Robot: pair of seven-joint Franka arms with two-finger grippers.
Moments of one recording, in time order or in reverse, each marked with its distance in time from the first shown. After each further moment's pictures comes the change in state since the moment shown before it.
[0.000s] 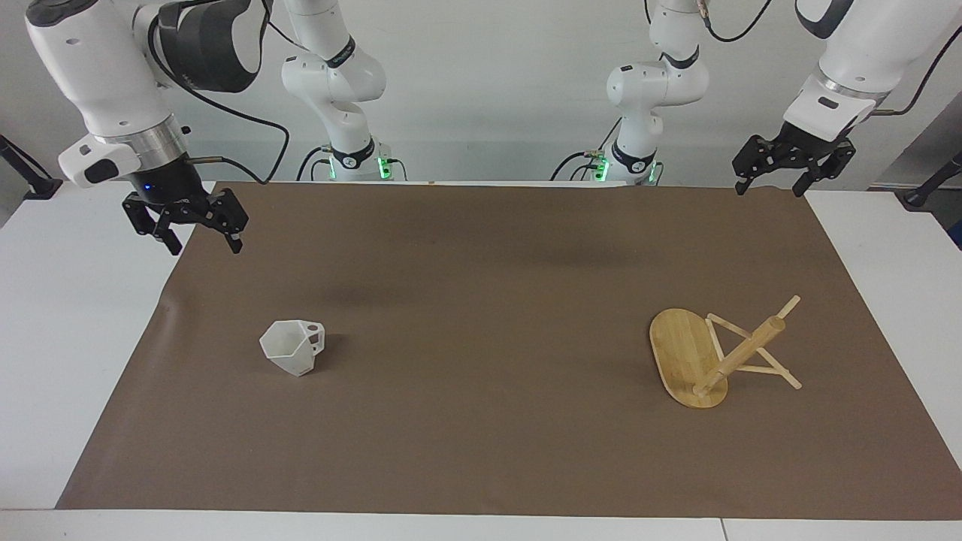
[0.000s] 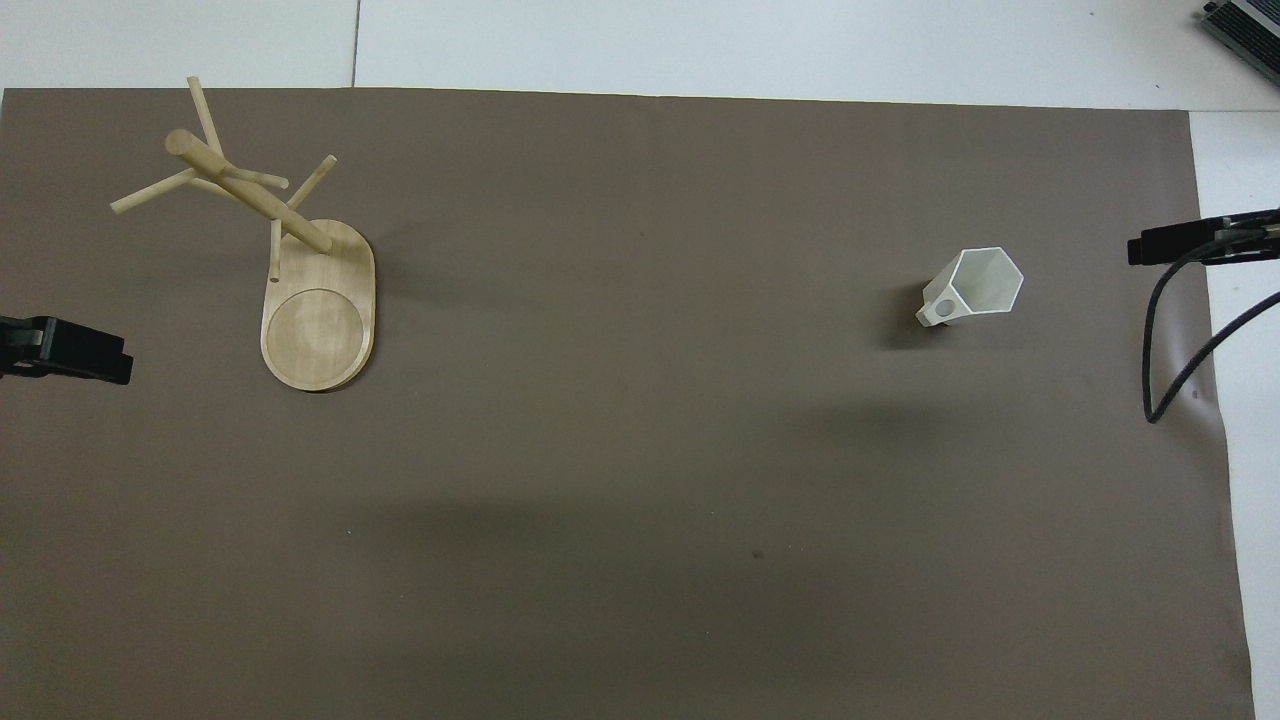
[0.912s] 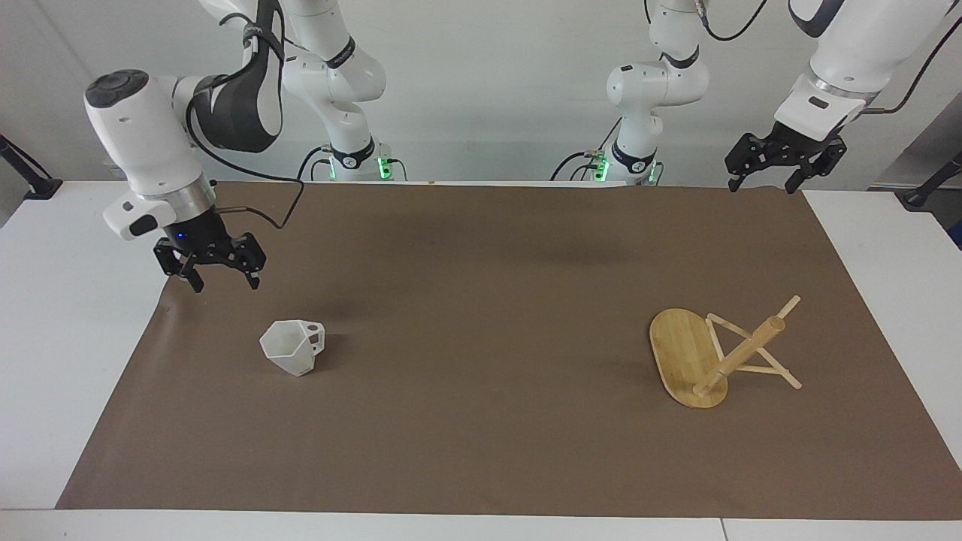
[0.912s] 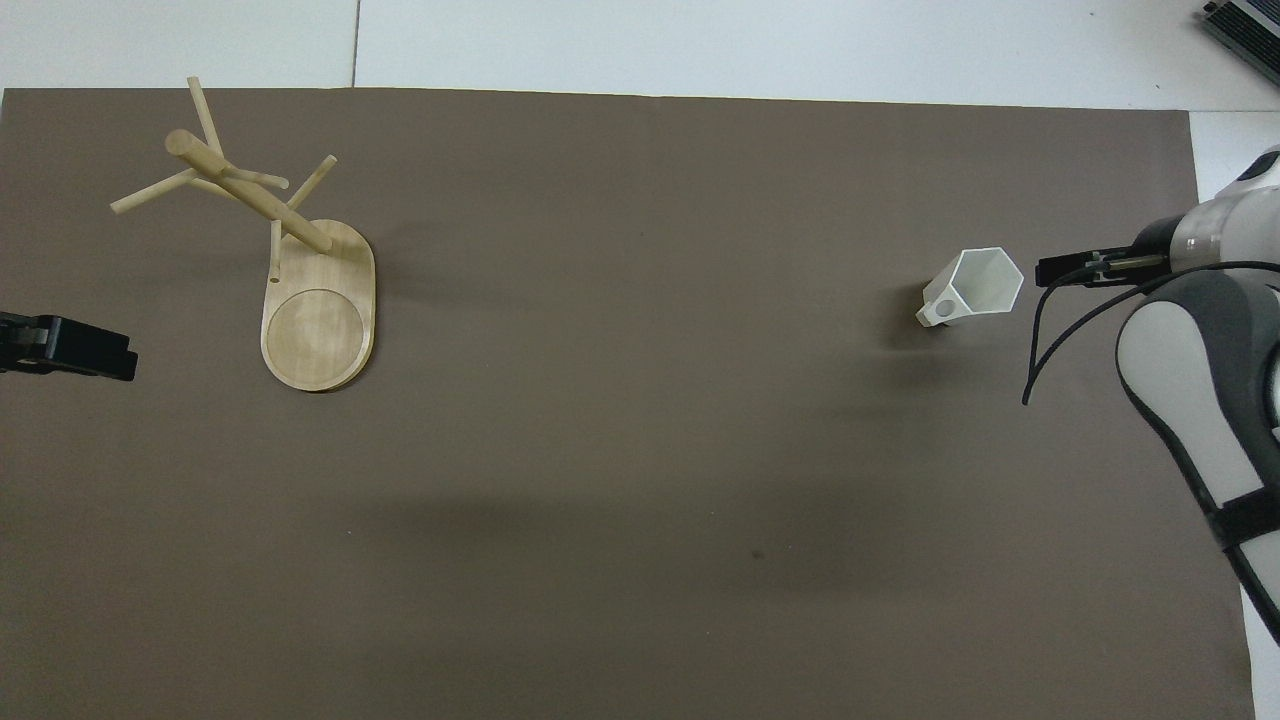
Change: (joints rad) left arm -0.001 0.000 -0.006 -0.001 0.000 0.015 0.020; right arm -0.001 0.108 0.002 -0.234 0.000 0.345 0.000
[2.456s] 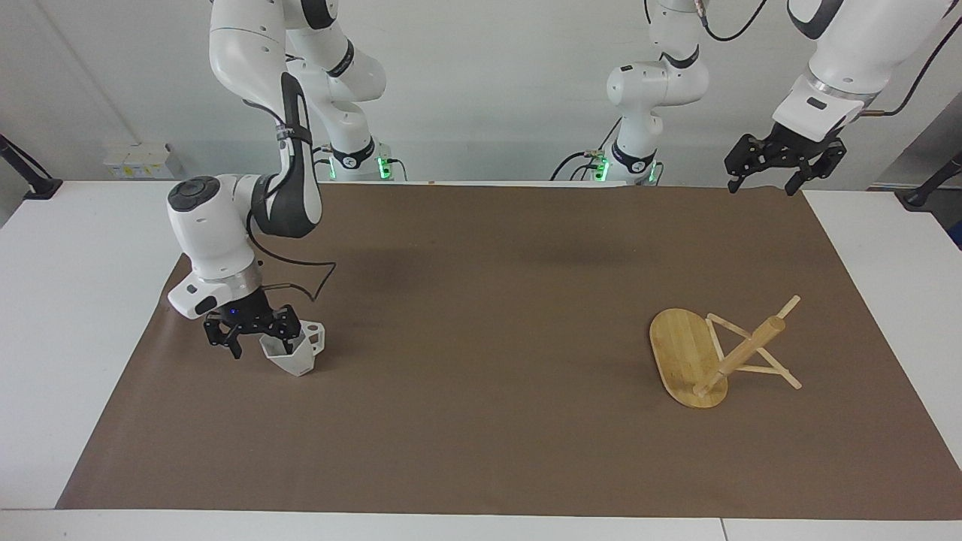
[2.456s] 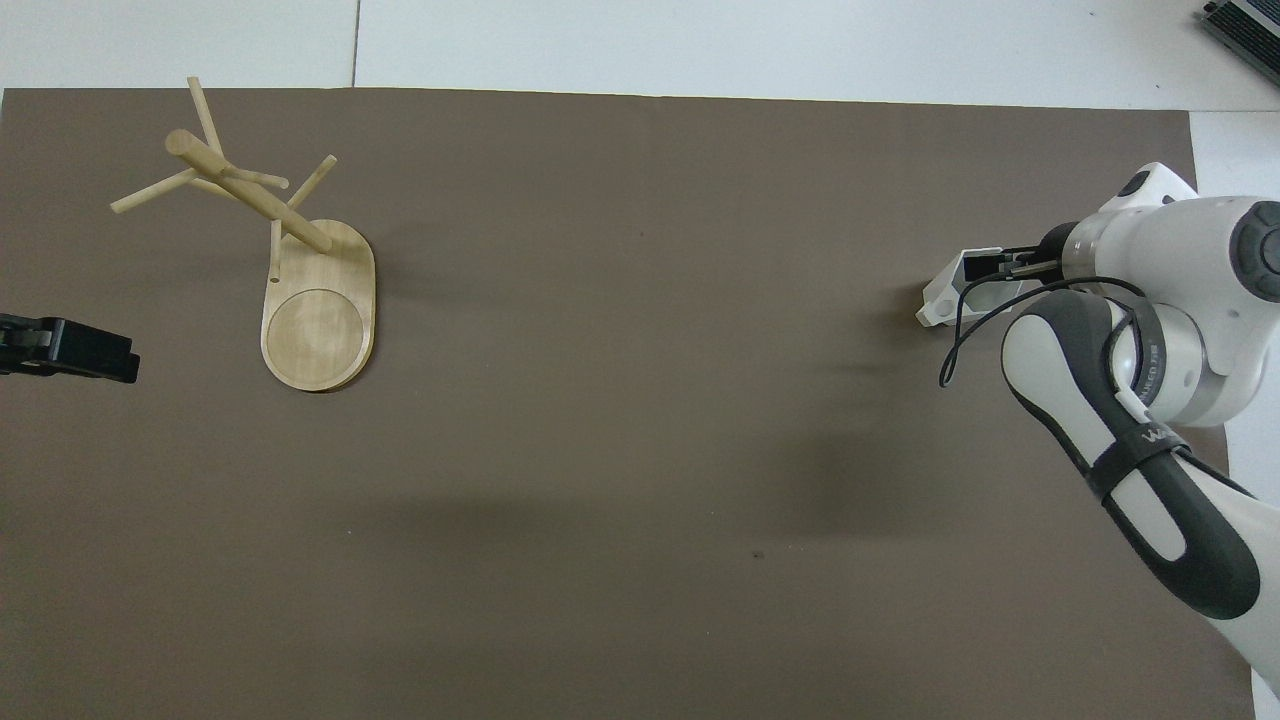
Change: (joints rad) left arm 0.000 -0.002 0.000 -0.008 0.000 0.000 0.000; right arm 0.010 0.142 0.037 -0.056 0.000 0.284 -0.029
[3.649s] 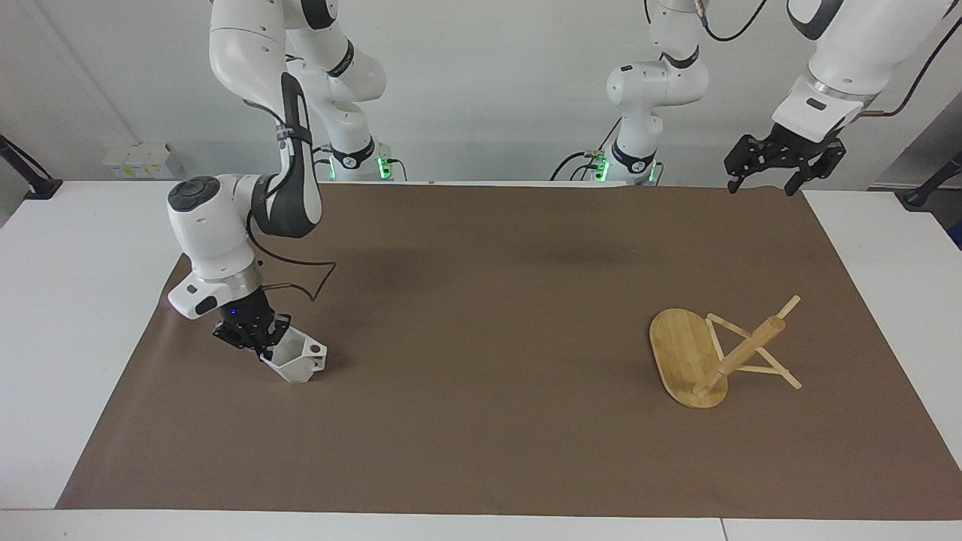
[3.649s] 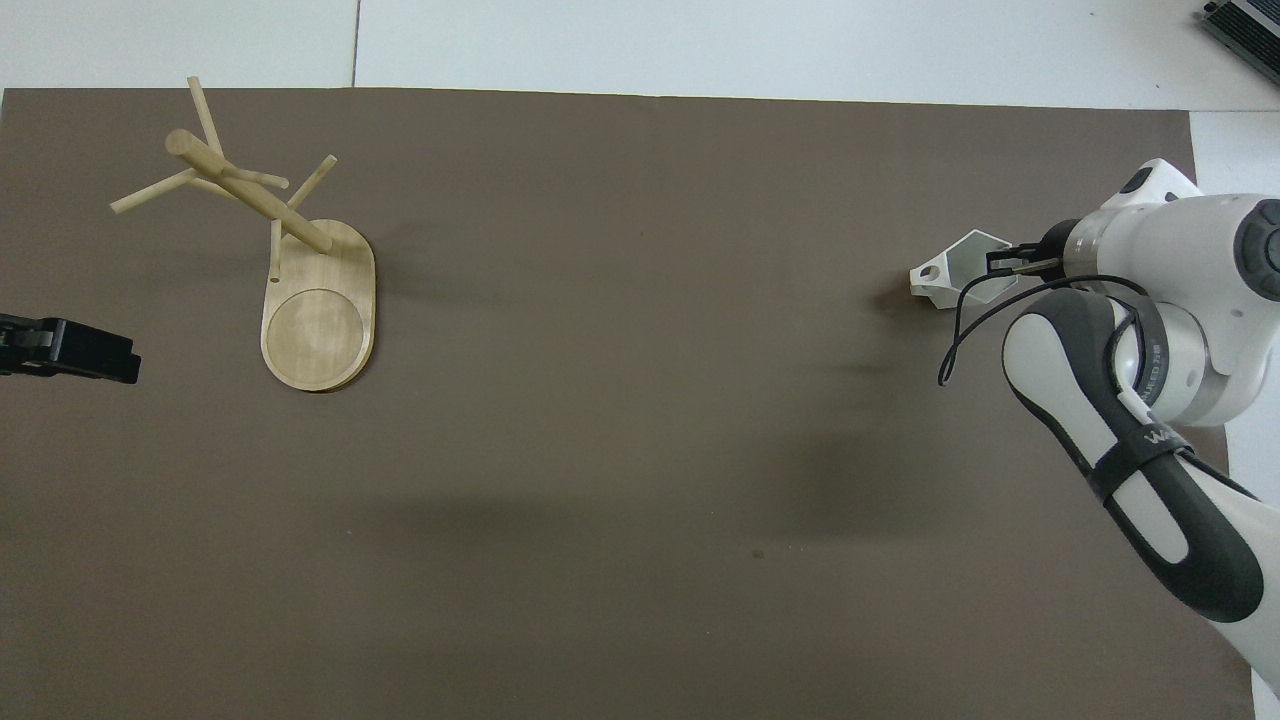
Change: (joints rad) left arm 0.000 0.000 0.000 -0.002 0.000 0.000 0.000; right arm 0.000 -0.005 0.002 0.003 0.002 0.000 -0.001
